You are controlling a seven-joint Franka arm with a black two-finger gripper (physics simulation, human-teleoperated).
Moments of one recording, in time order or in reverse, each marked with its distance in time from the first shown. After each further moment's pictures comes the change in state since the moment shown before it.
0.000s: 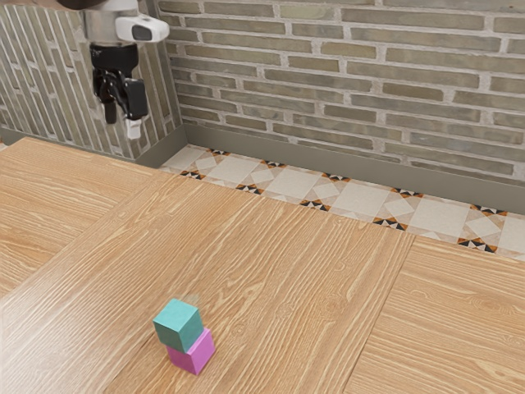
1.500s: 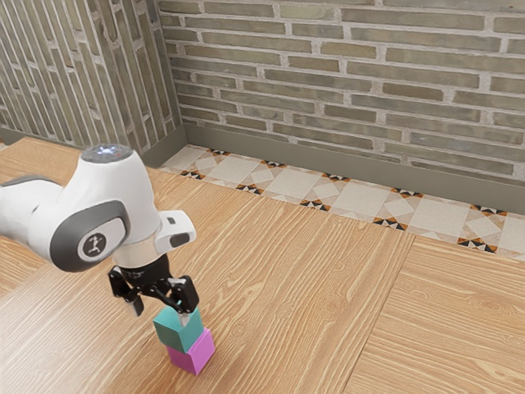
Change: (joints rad) arm -0.259 -0.578 -0.020 -1.290 -0.293 0.923 -0.672
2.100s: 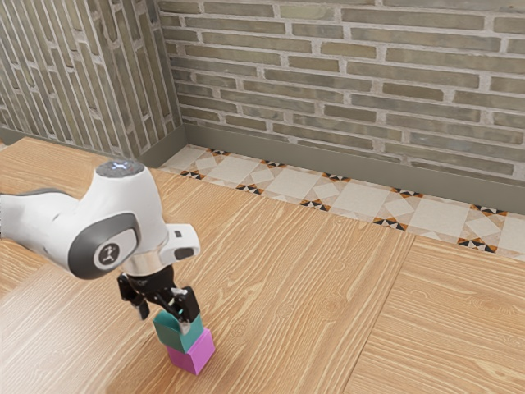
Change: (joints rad) arm 0.042 0.140 -0.003 -0.004 0.039 0.104 0.129
